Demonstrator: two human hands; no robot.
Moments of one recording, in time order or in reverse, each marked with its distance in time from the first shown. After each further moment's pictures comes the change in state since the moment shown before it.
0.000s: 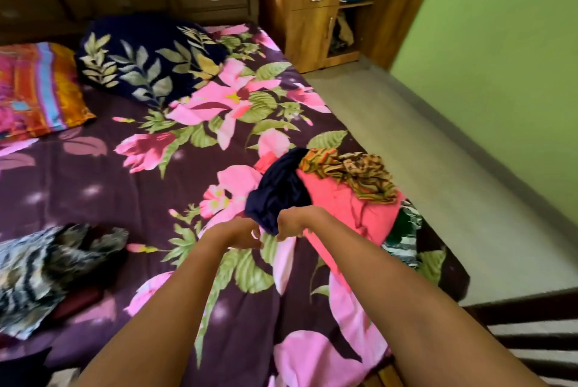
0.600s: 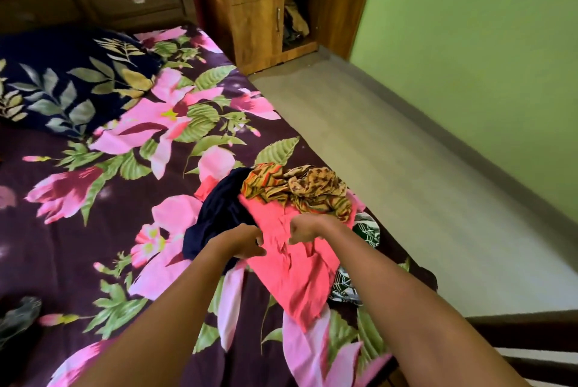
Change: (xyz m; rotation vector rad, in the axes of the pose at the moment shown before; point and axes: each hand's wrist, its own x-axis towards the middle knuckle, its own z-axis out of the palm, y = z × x) left_hand 0.151 0.150 -0.046 0.125 -0.034 0.132; right_hand 0.007 0.224 -0.026 0.171 0.091 0.096
